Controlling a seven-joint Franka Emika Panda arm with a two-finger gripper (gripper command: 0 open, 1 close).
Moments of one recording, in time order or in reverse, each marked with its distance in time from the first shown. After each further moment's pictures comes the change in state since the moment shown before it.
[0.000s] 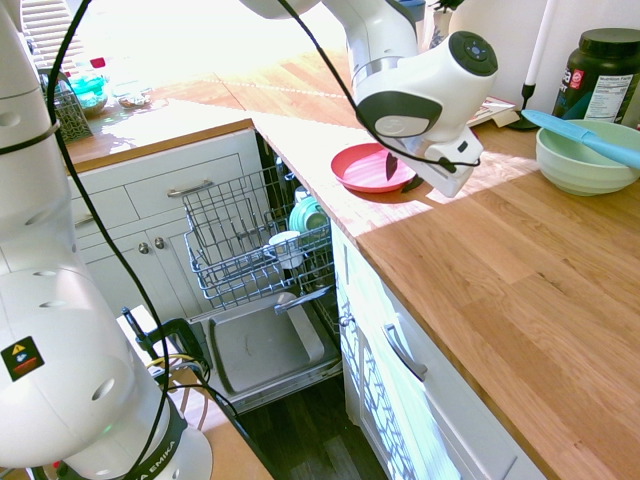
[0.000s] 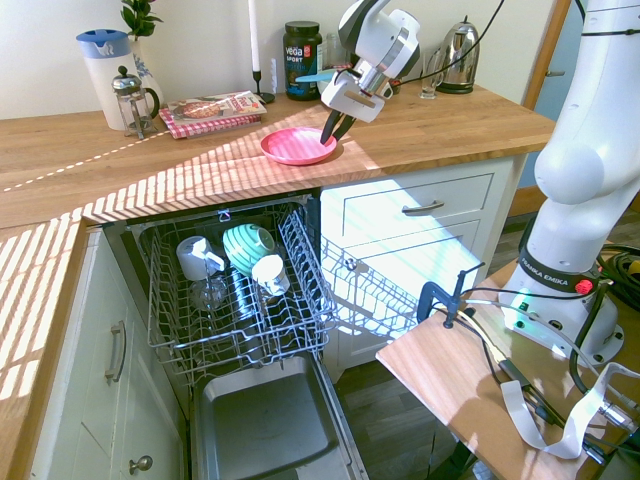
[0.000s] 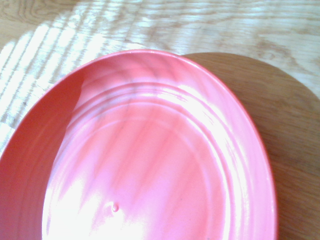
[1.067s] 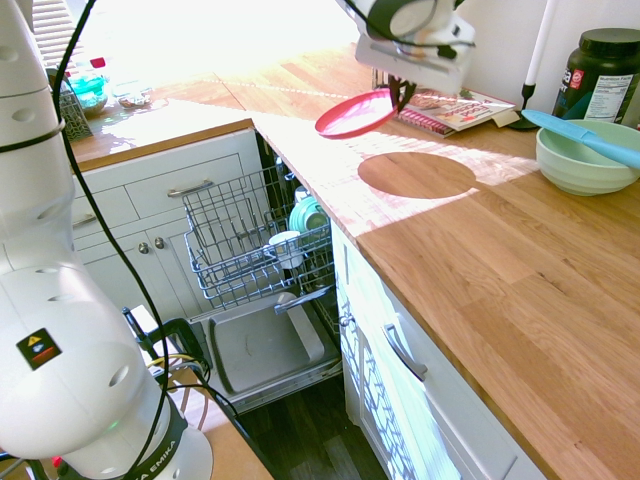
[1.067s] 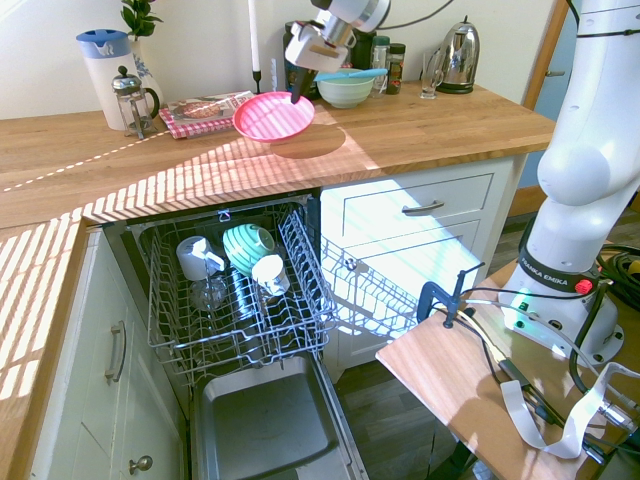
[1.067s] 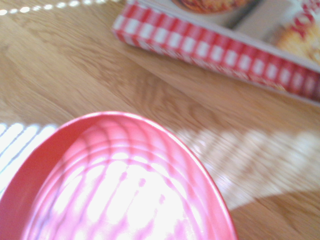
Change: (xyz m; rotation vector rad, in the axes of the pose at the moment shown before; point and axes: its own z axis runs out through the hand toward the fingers) arm -0.050 -0.206 -0.062 -0.116 0.139 -0.351
